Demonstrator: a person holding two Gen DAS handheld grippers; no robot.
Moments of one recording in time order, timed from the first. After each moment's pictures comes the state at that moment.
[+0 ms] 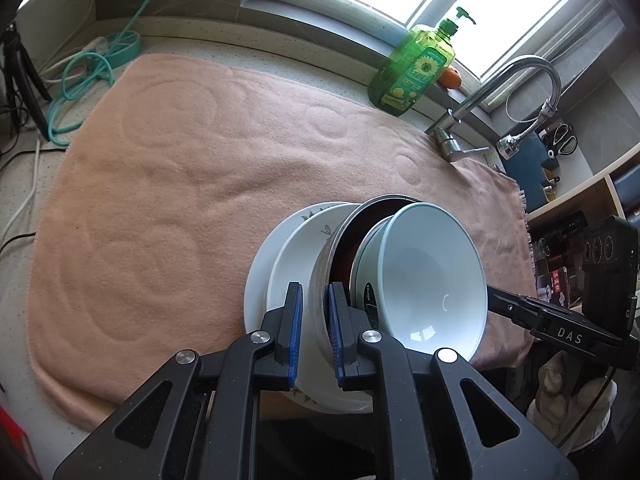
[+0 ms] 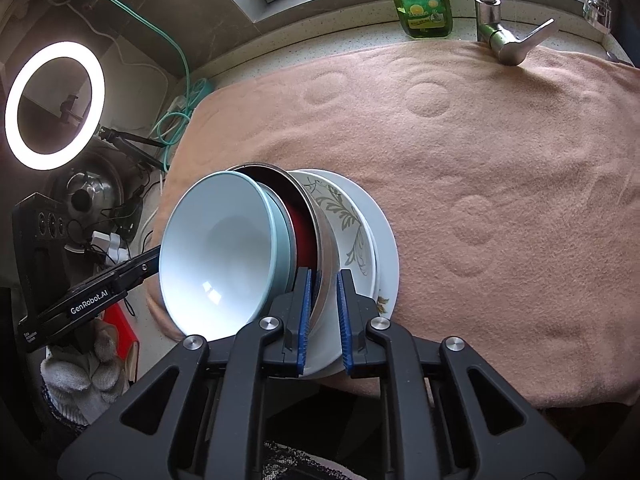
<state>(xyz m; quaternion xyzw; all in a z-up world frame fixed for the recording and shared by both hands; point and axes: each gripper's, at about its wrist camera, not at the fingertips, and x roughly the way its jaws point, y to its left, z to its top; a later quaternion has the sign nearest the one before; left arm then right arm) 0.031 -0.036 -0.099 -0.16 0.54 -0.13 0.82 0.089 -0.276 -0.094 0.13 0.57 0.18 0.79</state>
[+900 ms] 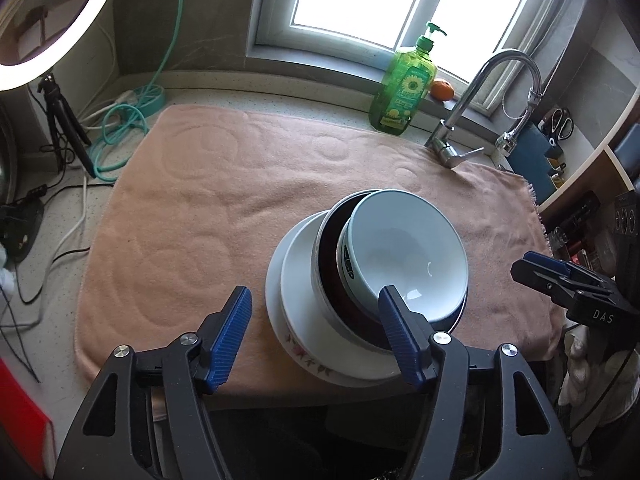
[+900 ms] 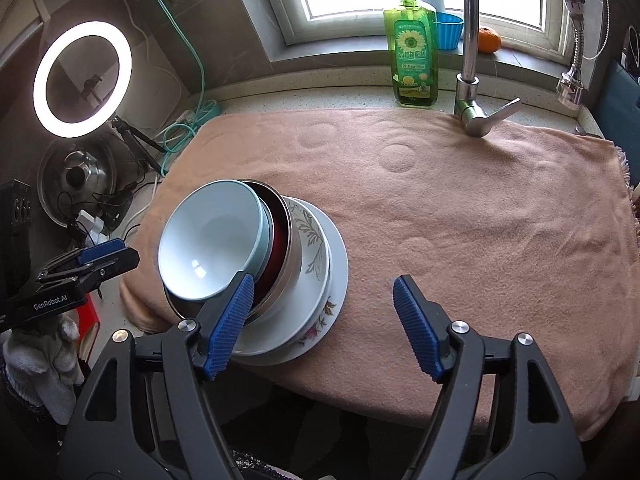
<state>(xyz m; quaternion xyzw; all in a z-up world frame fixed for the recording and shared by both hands) -0.022 -0.051 -0.066 -0.08 0.48 -0.09 0.87 0.044 -0.302 -0.052 0.04 0.48 0.17 0.86</state>
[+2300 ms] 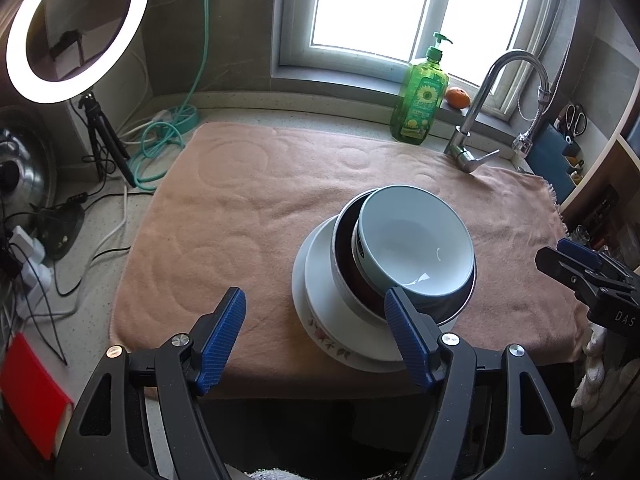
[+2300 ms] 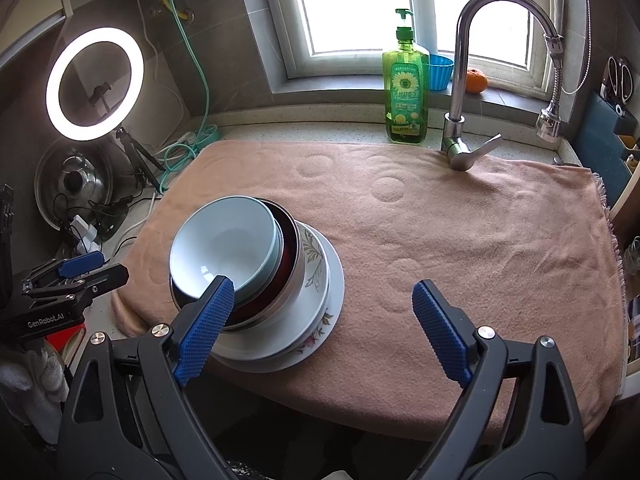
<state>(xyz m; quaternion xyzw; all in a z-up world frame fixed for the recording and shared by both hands) -0.053 -0.057 -0.053 -0.05 0.45 -0.03 0.89 0.017 -0.292 -0.035 0.02 0.42 0.15 0.89</state>
